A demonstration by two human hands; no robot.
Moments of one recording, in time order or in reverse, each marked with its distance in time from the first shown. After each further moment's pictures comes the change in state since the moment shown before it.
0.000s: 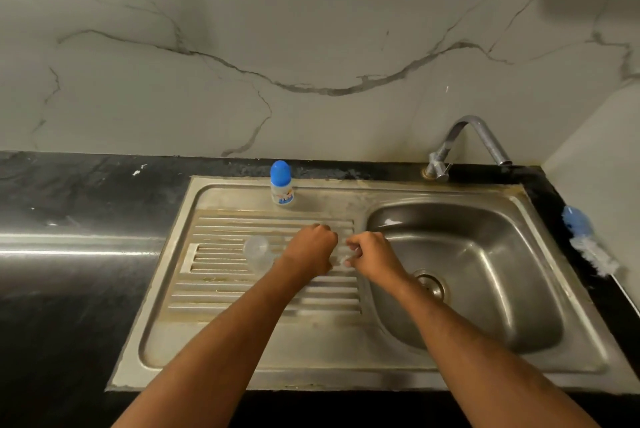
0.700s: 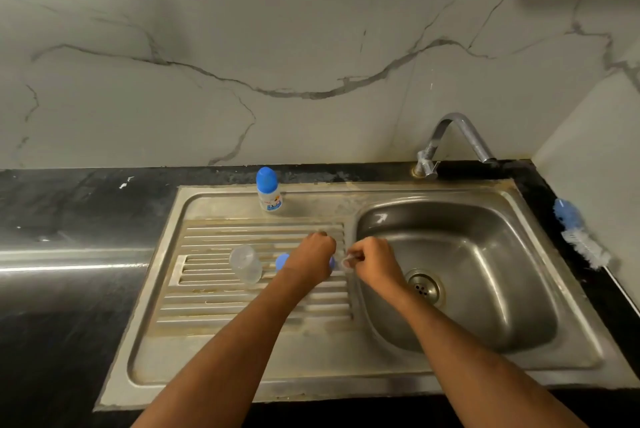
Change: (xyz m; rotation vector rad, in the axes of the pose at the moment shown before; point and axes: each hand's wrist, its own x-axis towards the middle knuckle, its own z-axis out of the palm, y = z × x) left_hand 0.017 0.019 0.017 -0.175 0.012 -0.040; right_hand -0.005 0.023 -0.004 0.010 0.124 -0.013
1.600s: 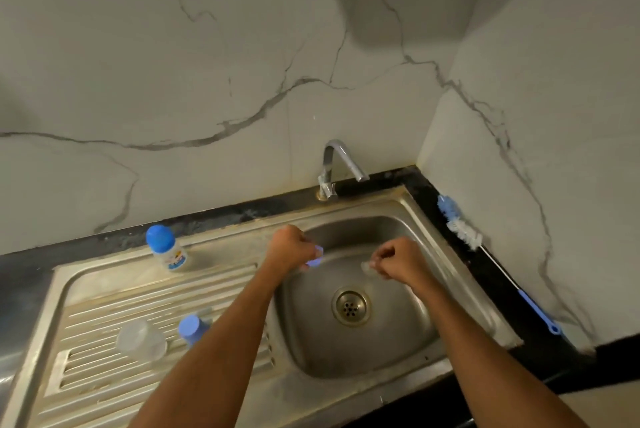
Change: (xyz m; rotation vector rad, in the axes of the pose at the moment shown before) left_hand 0.084 0.132 -0.042 -0.706 -0.036 -0.278; right_hand -0.051 0.116 -0.169 0.231 0.154 0.528
